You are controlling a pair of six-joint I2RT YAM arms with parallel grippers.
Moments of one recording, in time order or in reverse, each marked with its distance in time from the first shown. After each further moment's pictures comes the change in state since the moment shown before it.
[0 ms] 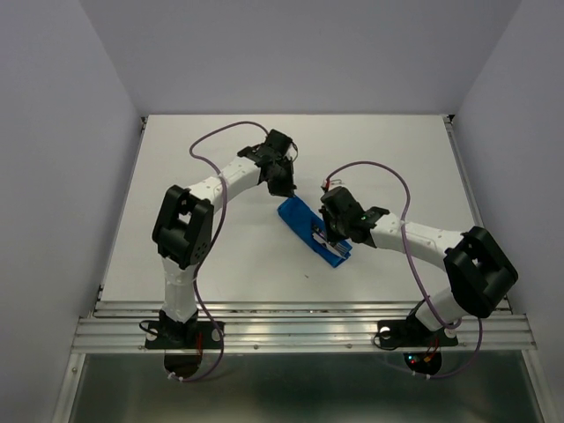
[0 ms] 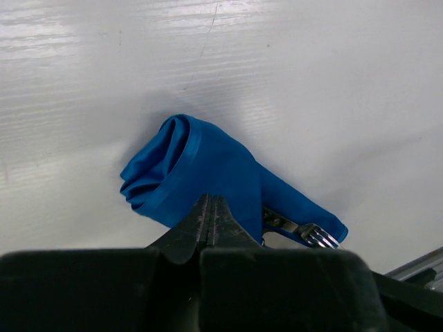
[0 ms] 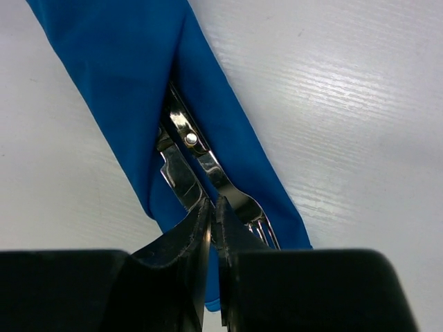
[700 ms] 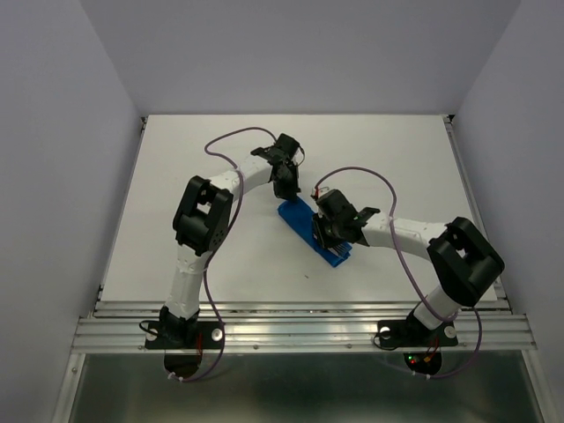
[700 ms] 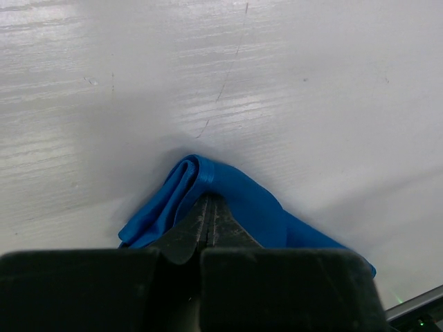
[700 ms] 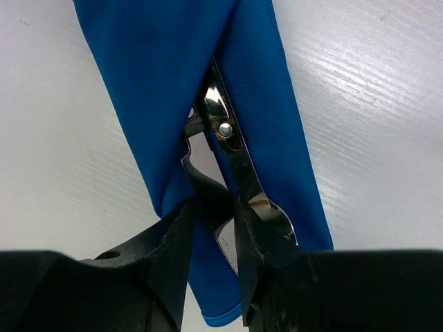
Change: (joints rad) left arm -0.004 0.237 0.147 -0.013 0.013 0.018; right arm 0.000 0.095 0.003 0.028 -0.135 -0.106
